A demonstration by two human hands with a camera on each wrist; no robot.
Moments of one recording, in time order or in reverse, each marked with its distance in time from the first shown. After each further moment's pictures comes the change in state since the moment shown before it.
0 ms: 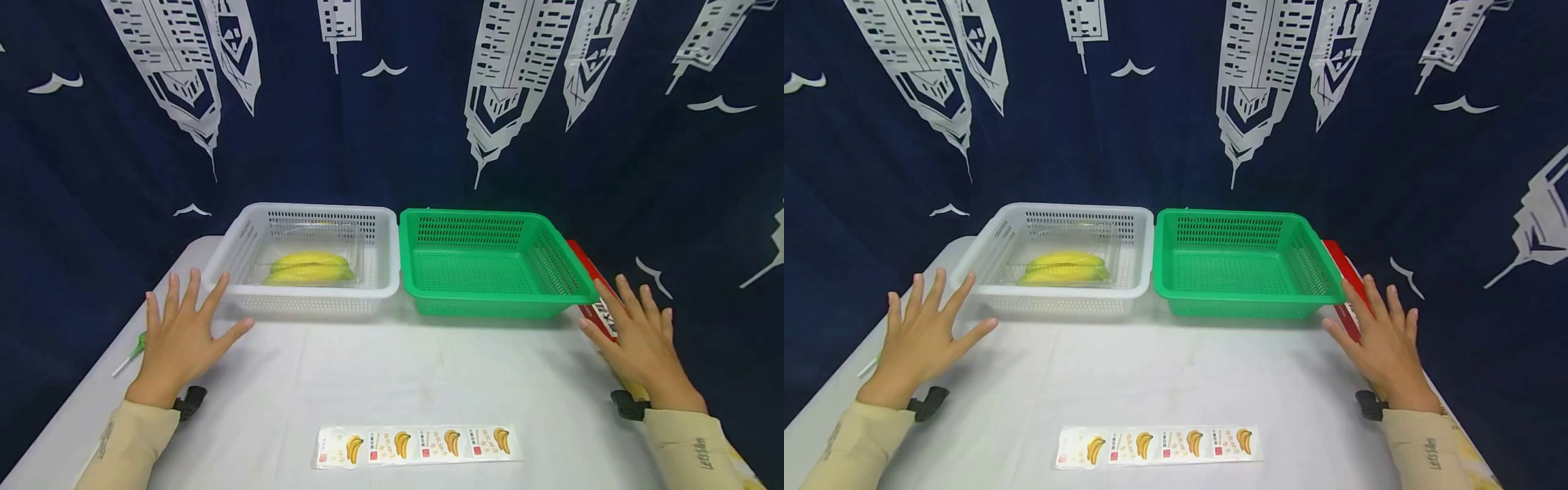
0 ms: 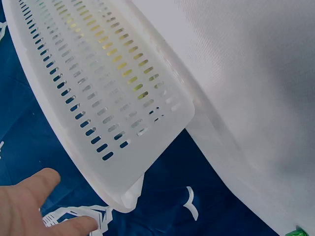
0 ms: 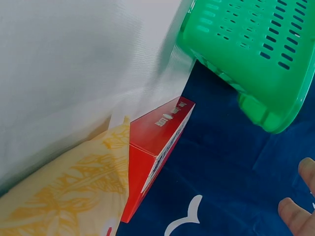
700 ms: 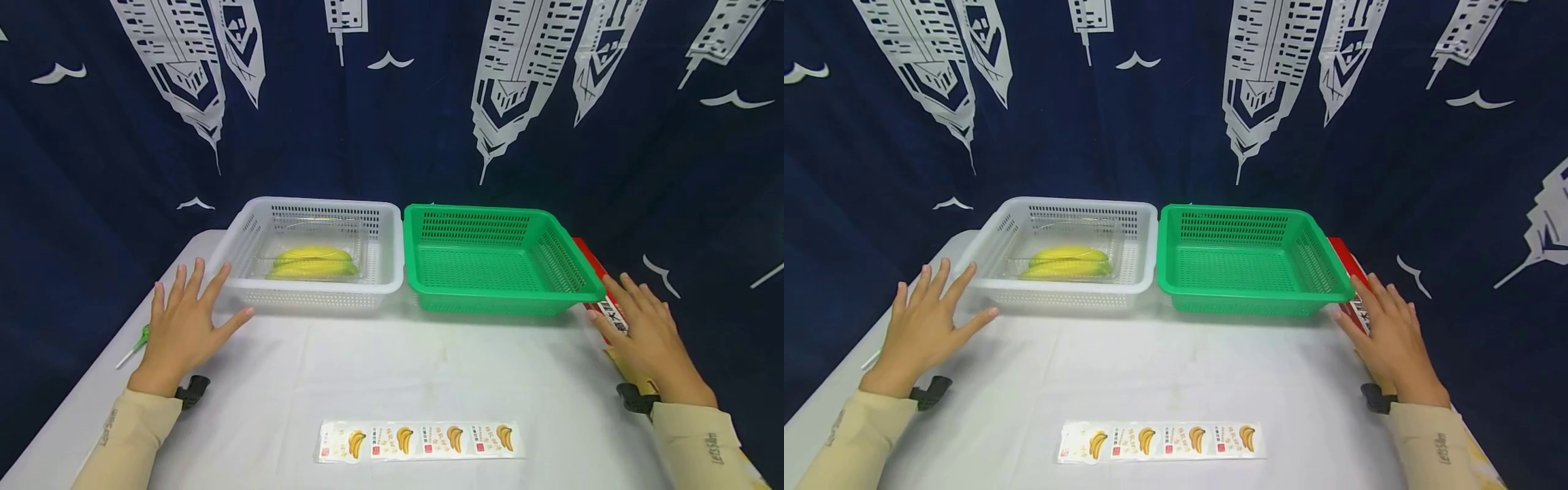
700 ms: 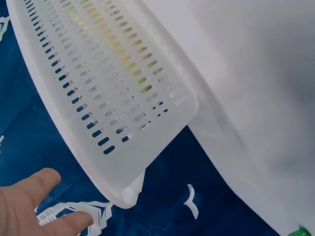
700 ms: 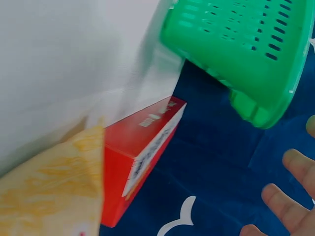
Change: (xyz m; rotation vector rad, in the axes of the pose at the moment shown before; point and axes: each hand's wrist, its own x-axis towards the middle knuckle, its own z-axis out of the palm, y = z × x) left_hand 0.003 -0.003 -0.003 -0.039 0.004 -0.015; right_hand 0.010 0.004 -0.001 0.073 -0.026 -0.036
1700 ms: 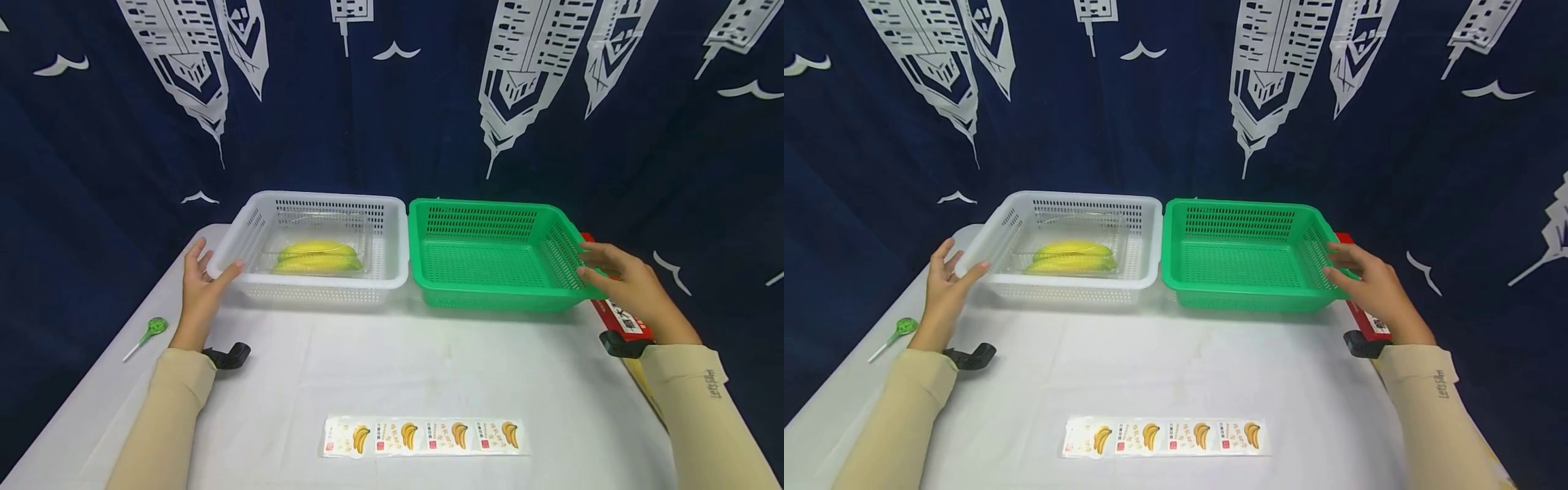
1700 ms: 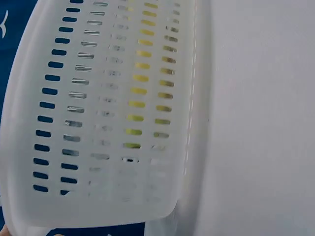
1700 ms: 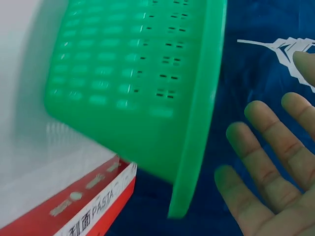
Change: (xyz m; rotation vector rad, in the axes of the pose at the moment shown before) left_hand 0.055 -0.012 0.035 -1.091 0.208 -0.522; right_hand 0.072 -0.029 -0.025 0.272 -0.122 0.003
